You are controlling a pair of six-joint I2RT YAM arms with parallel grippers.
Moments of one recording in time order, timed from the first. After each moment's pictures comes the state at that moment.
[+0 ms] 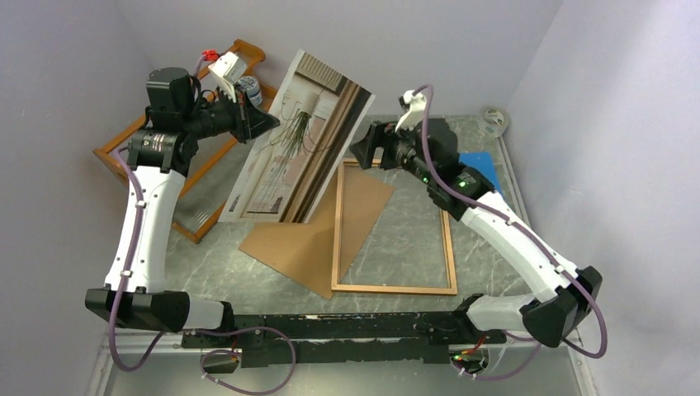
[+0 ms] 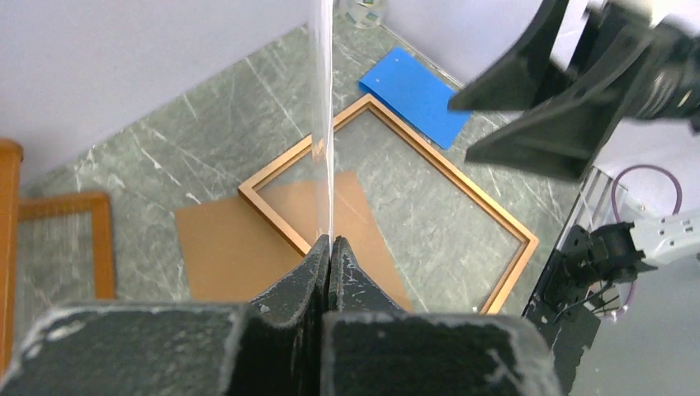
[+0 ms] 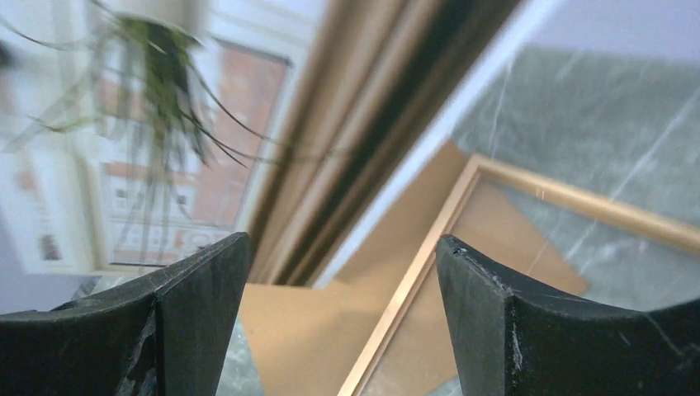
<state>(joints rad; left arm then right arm) -0.09 1.36 1.71 -0.66 0.80 -0.04 0.66 1.26 1.26 -0.25 0.02 0.43</state>
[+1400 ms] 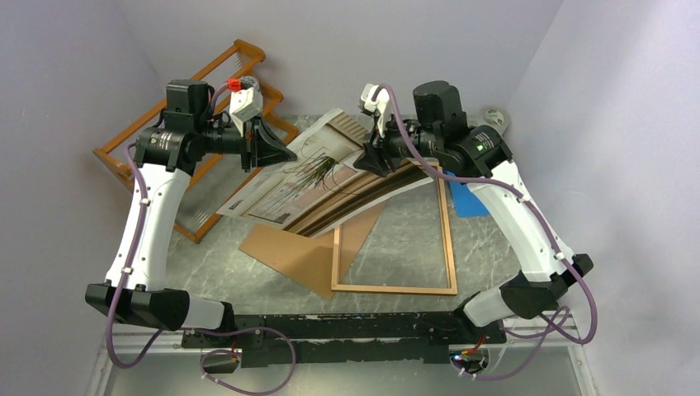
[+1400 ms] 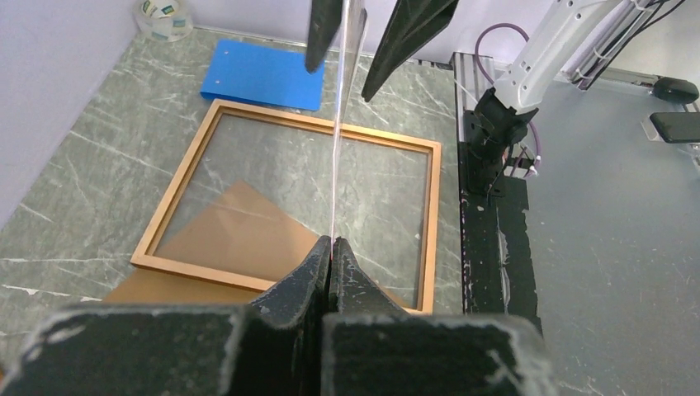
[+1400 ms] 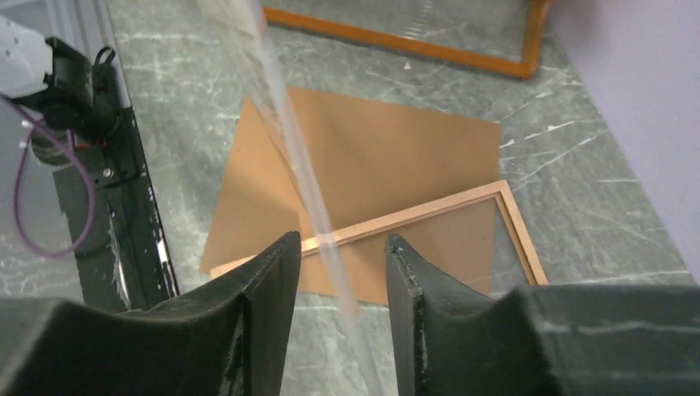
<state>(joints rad) -0.15 1.37 1.73 -0.93 1.25 0.47 0.61 1.45 1.87 -0.89 -0.51 -0.32</state>
